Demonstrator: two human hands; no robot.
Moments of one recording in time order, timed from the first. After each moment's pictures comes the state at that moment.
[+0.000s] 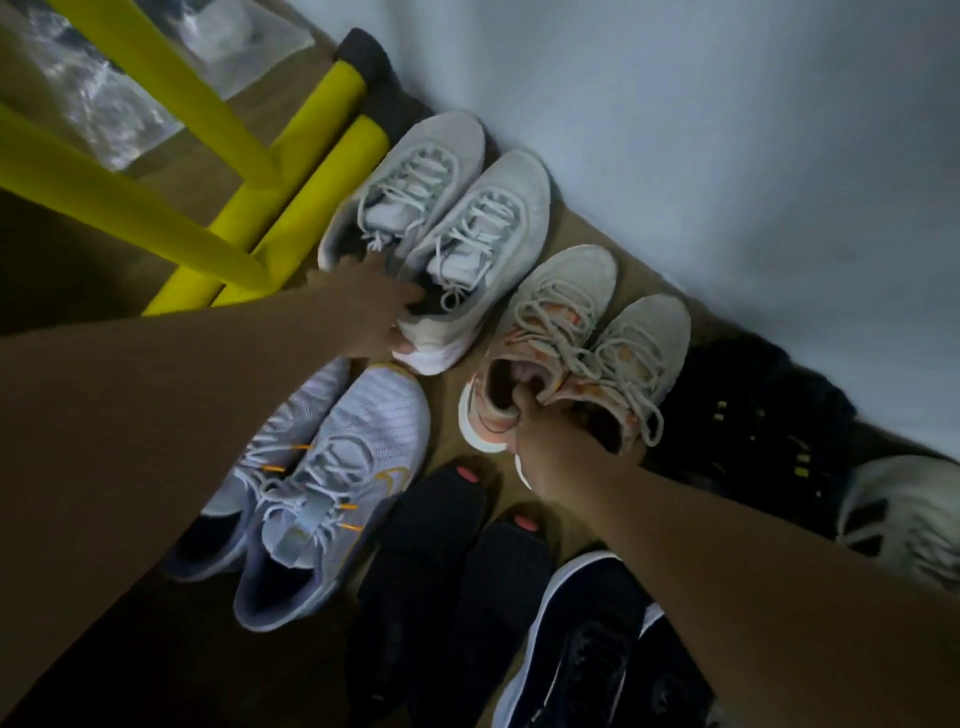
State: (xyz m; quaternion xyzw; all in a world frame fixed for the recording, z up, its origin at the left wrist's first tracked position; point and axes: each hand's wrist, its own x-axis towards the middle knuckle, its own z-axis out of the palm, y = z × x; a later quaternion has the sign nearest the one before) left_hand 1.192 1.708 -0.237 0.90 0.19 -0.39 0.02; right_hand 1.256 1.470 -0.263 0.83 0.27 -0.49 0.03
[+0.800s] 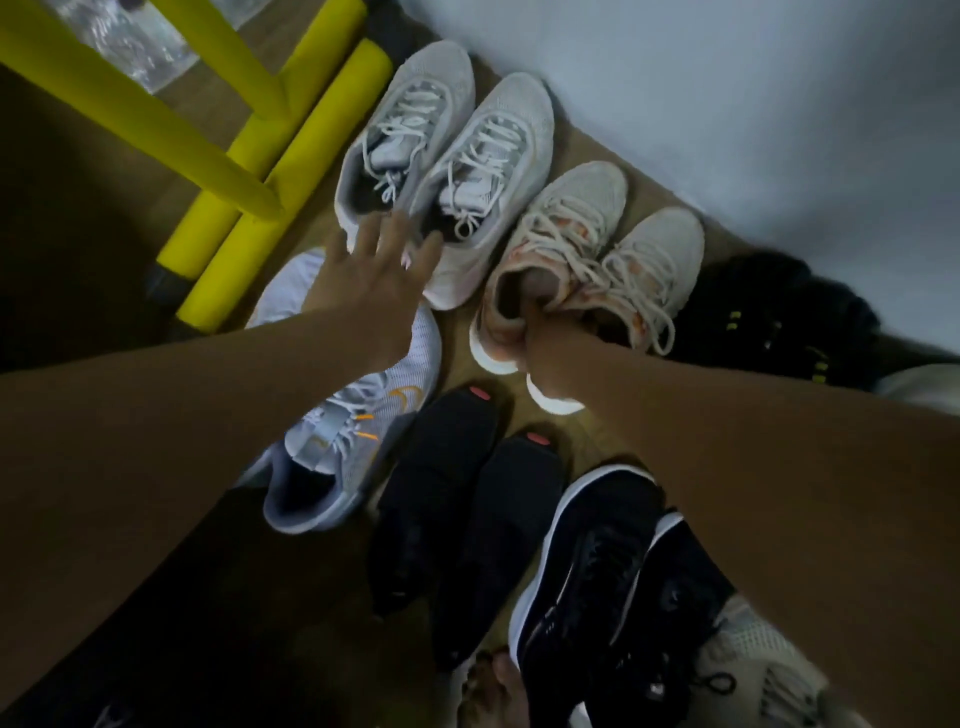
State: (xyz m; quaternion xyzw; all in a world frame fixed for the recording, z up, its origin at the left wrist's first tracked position) left_hand 1.131 1.621 -0.202 0.94 0.21 -0.27 -0.07; right_hand 1.256 1.467 -0.293 0.81 0.39 -0.43 0.05
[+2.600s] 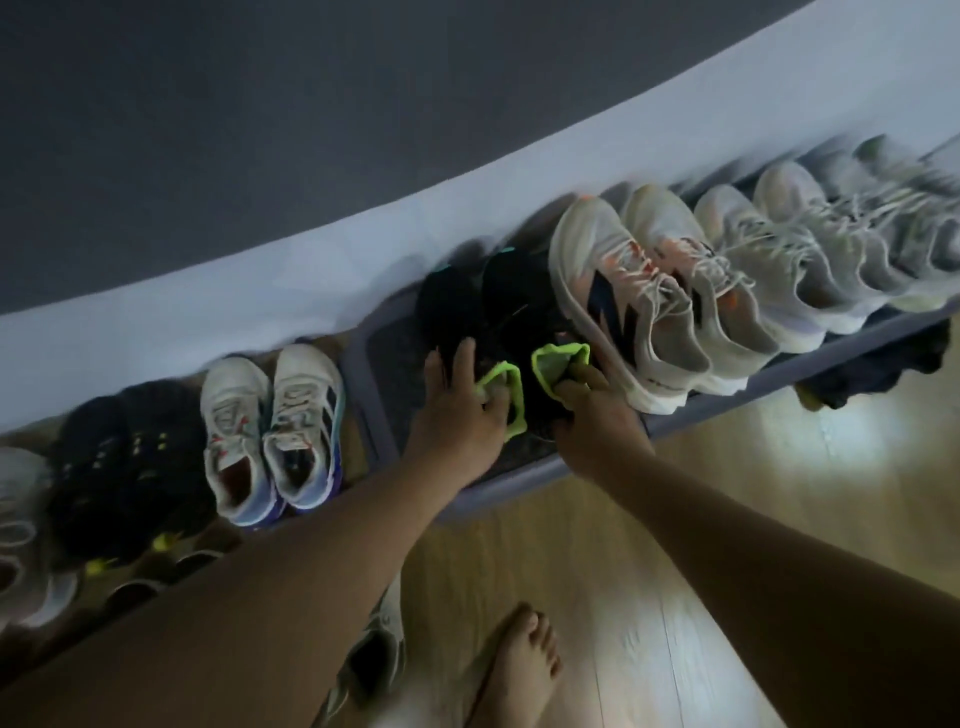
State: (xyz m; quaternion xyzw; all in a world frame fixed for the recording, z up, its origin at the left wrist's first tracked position) left_hand 1.322 0.868 -0.022 0.89 0.00 -0.30 0.34; right_hand 1.292 0.702 -0.036 0.95 -0.10 -0.23 -0.20
